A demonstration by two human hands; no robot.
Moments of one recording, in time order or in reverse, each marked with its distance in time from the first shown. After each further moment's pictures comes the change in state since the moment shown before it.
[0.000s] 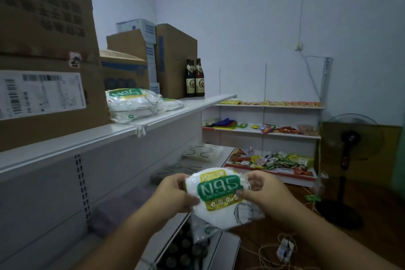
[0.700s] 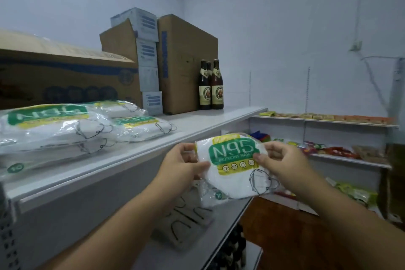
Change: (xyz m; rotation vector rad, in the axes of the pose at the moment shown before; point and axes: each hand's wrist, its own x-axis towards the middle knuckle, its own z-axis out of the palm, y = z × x) left_hand 0.253 0.069 0.021 -0.112 0.316 0.210; right_hand 0.296 0.023 -0.065 0.162 0.054 -0.249
